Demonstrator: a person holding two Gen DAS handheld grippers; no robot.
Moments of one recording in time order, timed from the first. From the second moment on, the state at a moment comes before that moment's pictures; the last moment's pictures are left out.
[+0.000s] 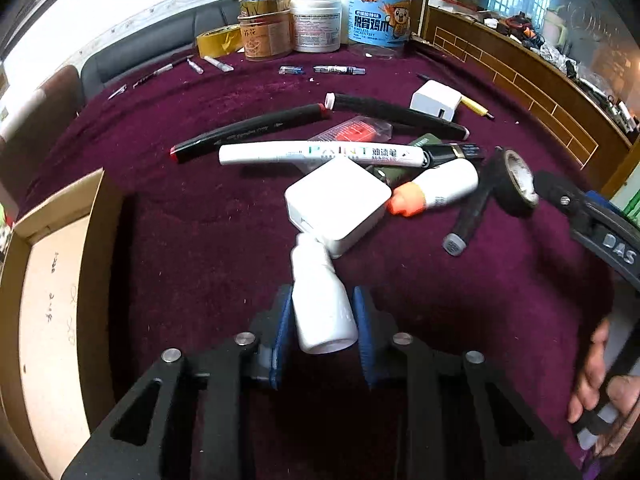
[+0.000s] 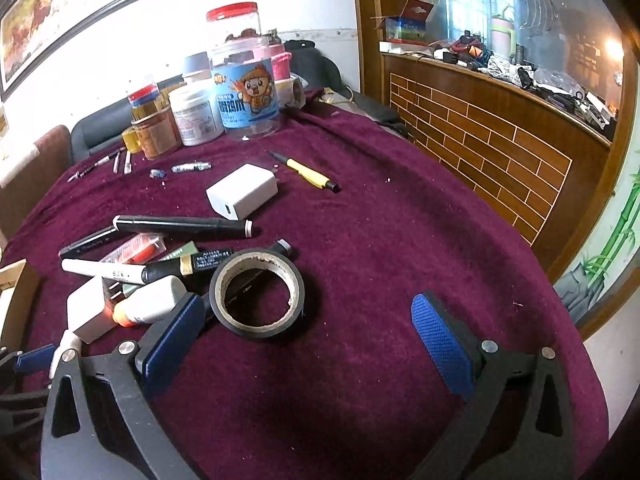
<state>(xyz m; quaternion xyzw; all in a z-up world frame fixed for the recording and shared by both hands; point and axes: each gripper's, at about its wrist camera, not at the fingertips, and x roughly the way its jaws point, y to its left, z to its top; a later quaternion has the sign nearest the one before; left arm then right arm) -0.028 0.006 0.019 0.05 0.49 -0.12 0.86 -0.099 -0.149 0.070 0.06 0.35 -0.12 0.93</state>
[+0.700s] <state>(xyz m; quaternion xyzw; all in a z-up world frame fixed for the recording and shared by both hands) -0.118 0.133 0.097 -0.15 0.38 -0.16 0.90 -0.121 -0.142 0.145 0.04 0.37 -0.02 0.93</state>
